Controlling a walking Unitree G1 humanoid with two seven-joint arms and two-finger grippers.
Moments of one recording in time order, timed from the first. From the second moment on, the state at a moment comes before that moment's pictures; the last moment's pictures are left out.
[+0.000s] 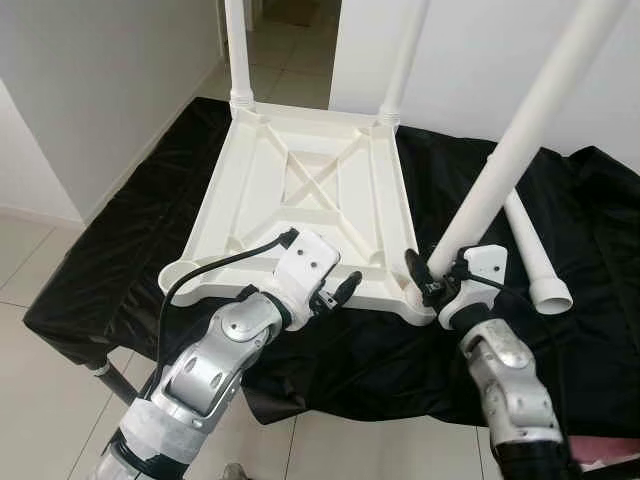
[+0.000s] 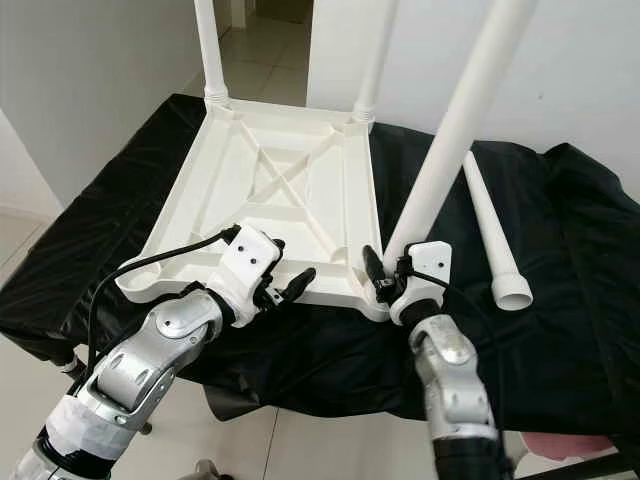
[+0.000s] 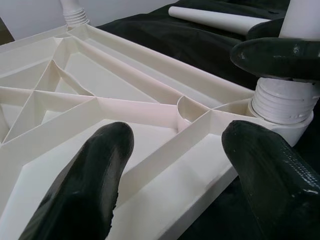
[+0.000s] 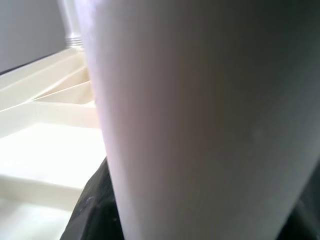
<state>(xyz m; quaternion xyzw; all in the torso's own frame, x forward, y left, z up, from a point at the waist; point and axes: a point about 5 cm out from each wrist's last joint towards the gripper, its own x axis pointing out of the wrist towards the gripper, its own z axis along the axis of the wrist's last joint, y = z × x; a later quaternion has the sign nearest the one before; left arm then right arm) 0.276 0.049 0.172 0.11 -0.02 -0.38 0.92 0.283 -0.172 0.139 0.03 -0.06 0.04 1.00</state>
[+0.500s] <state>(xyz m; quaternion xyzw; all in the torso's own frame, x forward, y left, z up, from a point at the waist) 0.274 0.049 0.169 0.12 -0.01 -0.38 0.92 0.270 -0.155 0.138 0.07 -0.04 -0.09 0.99</state>
